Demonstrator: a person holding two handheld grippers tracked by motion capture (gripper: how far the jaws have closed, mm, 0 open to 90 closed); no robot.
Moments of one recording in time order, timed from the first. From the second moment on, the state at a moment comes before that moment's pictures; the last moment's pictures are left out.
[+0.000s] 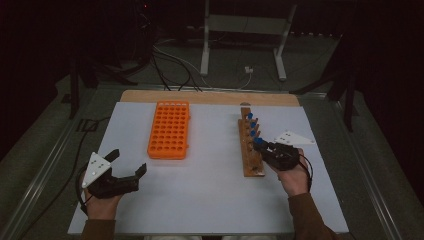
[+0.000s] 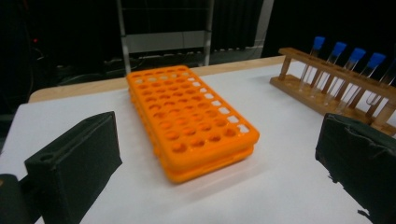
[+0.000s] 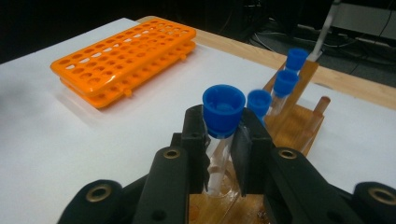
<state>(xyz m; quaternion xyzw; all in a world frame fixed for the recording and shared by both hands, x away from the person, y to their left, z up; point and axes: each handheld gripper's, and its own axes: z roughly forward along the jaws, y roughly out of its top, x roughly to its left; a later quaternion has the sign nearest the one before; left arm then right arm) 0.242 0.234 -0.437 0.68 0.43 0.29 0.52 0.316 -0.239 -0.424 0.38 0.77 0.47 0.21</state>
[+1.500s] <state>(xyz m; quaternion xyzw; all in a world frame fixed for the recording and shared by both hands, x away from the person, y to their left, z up) 0.319 0.101 -0.430 0.74 0.32 0.18 0.56 0.335 -0.173 -0.383 0.32 0.79 0.50 0.16</state>
